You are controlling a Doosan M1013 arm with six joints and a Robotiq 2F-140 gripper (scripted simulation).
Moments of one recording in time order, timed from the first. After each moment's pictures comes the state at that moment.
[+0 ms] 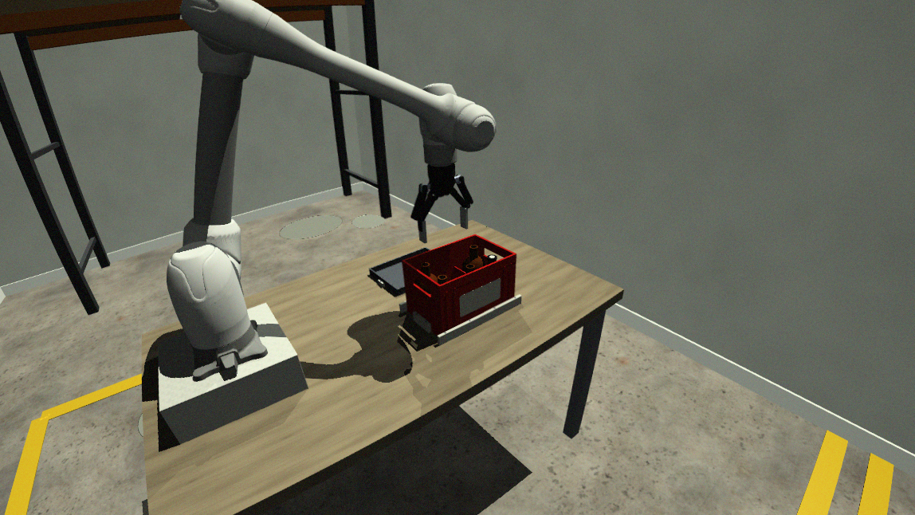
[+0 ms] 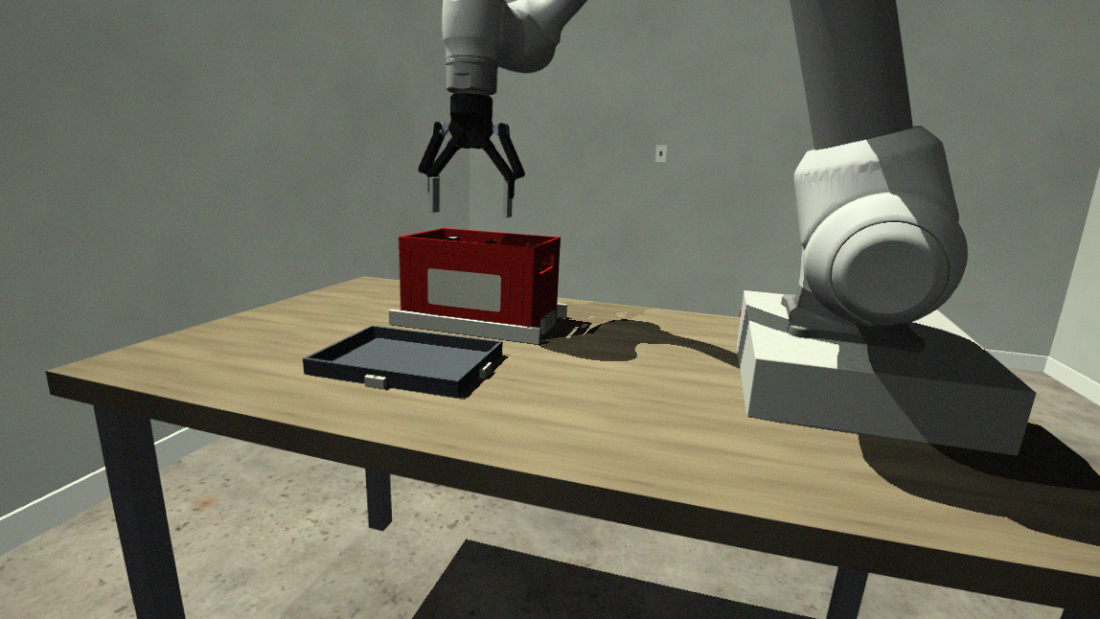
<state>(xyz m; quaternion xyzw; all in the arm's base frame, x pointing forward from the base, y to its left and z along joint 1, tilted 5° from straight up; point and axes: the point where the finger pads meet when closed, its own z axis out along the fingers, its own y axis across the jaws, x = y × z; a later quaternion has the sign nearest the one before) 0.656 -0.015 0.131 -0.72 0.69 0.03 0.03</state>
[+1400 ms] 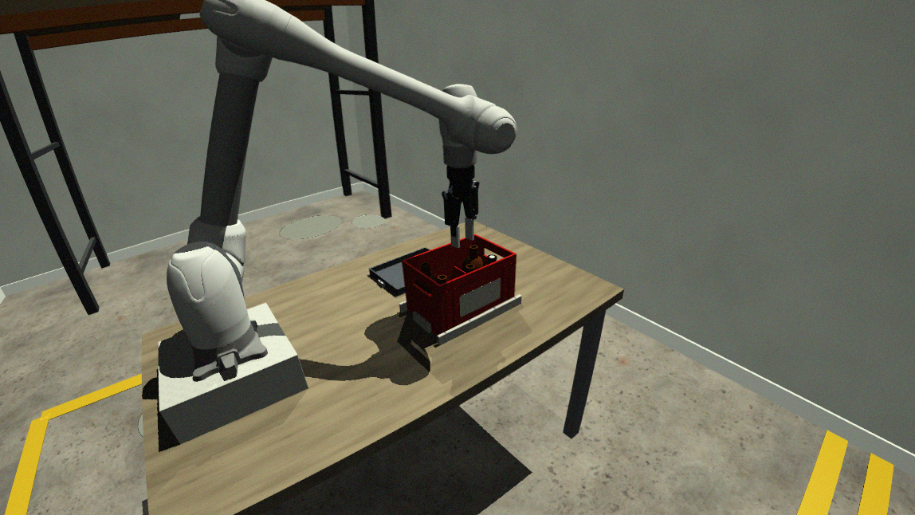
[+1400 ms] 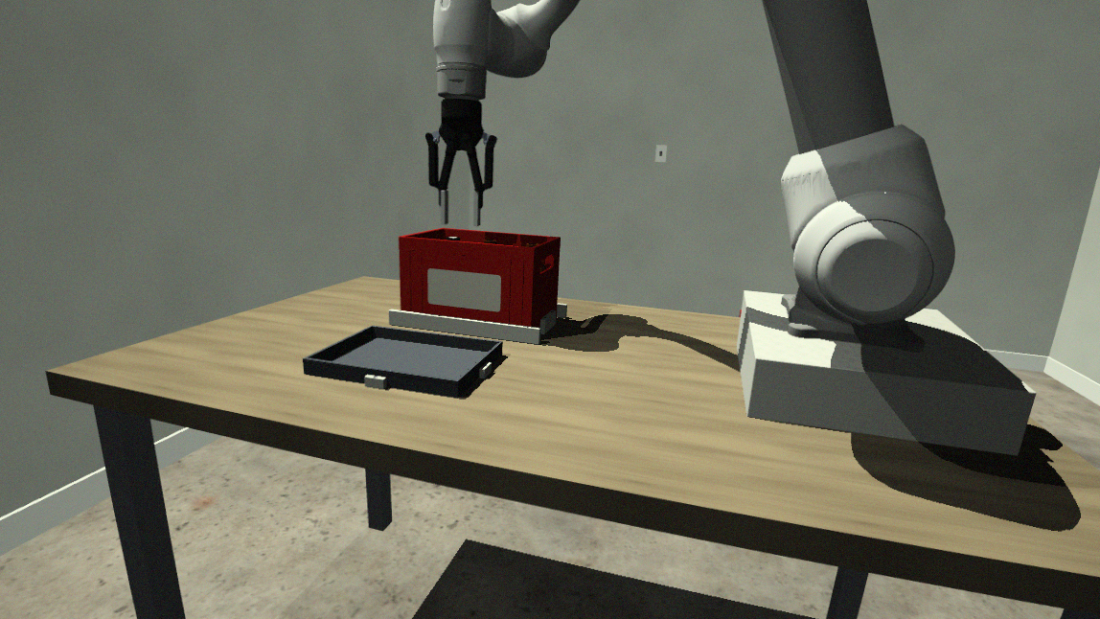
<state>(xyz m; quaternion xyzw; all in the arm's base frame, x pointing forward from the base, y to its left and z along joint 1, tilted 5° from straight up) 0.695 -0.051 0.124 -0.79 0.61 0.02 0.03</state>
